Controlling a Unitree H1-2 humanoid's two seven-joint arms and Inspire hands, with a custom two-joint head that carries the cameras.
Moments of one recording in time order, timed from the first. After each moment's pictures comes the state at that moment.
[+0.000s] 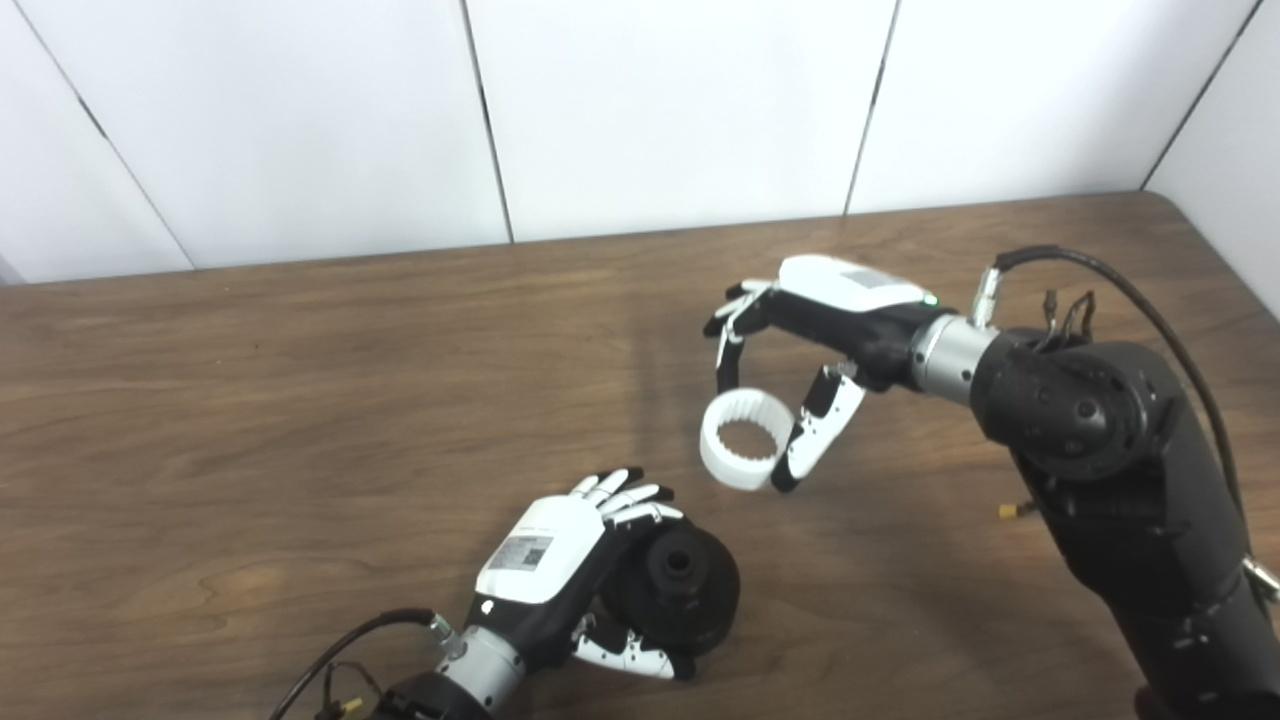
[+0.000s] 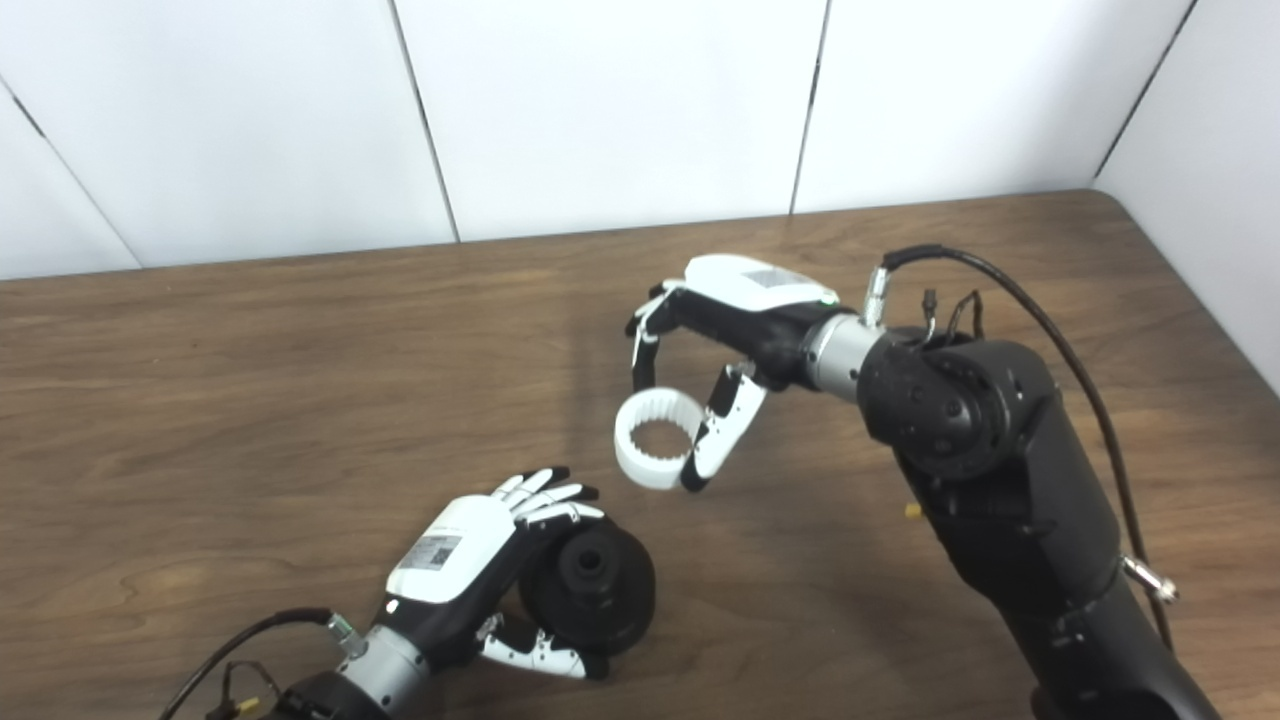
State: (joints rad) left arm 0.04 0.24 -0.54 -0.33 0.83 0.11 -0.29; right arm -0.39 -0.42 0.21 -0.62 -0.75 0.47 1.02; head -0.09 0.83
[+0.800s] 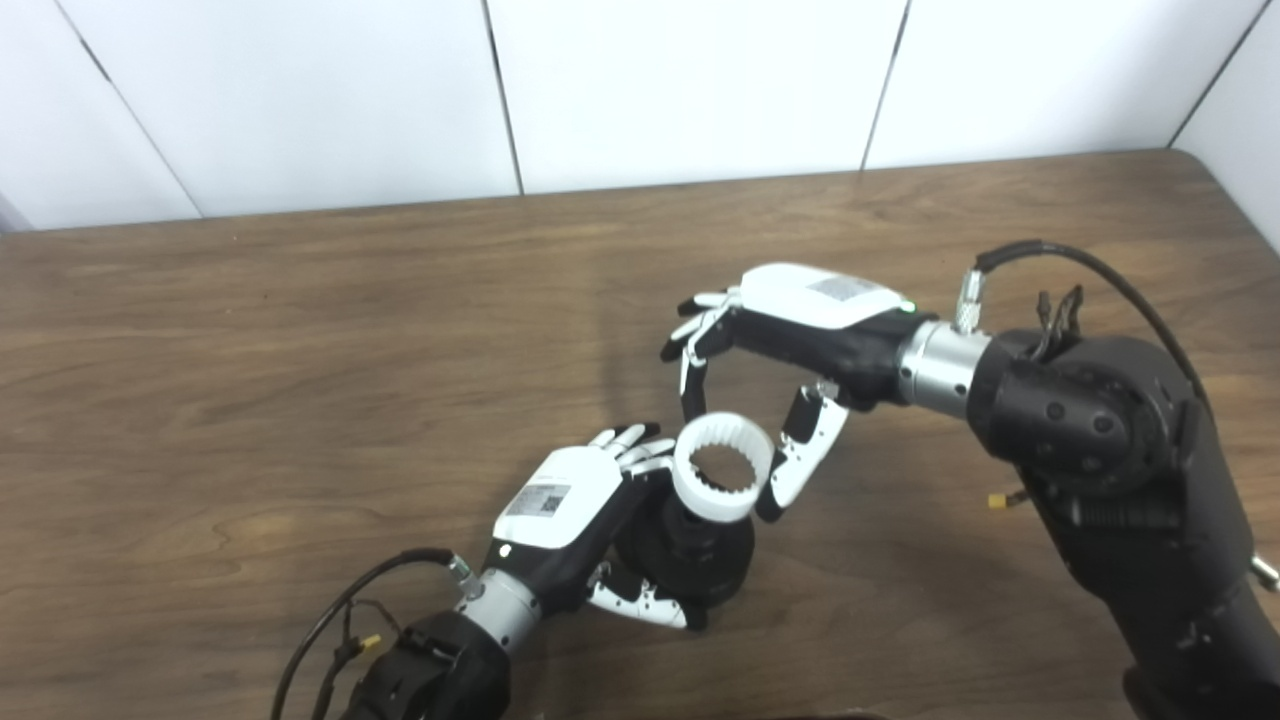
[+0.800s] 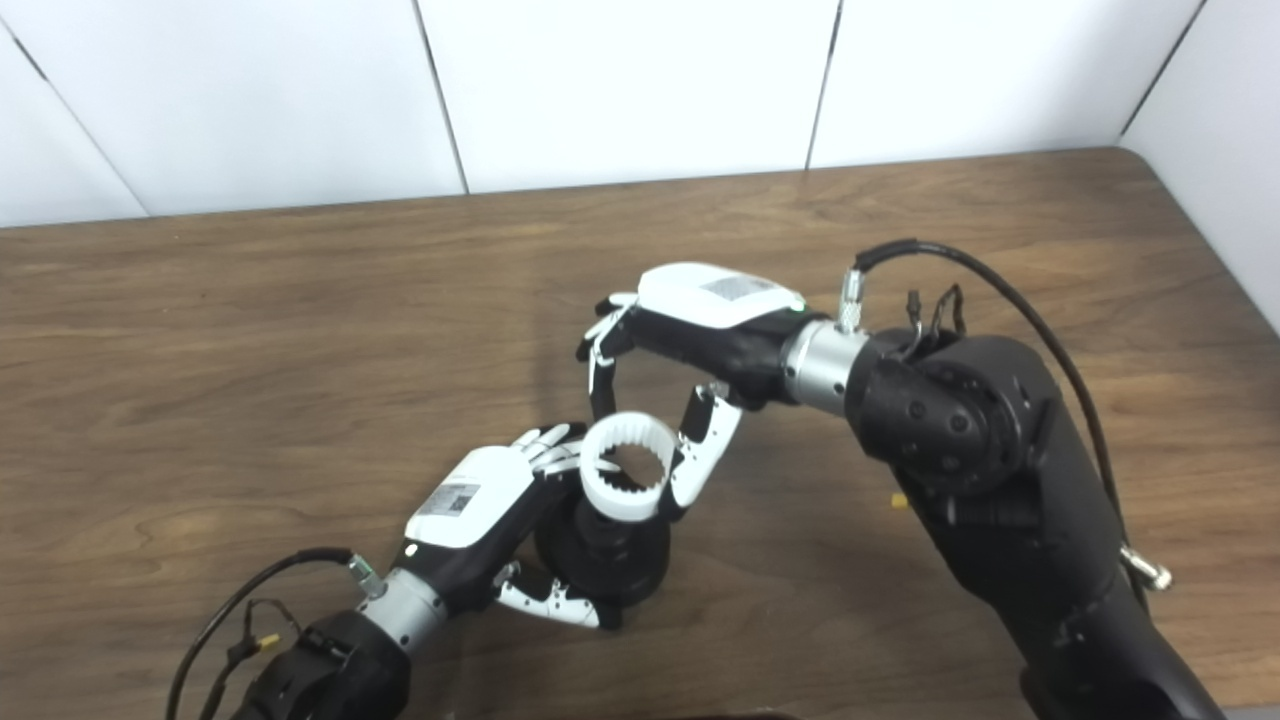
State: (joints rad) left arm 0.02 0.22 -0.54 -0.34 0.83 0.14 -0.34; right arm -0.36 -0.39 0.26 -0.73 -0.72 0.47 1.10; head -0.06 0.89
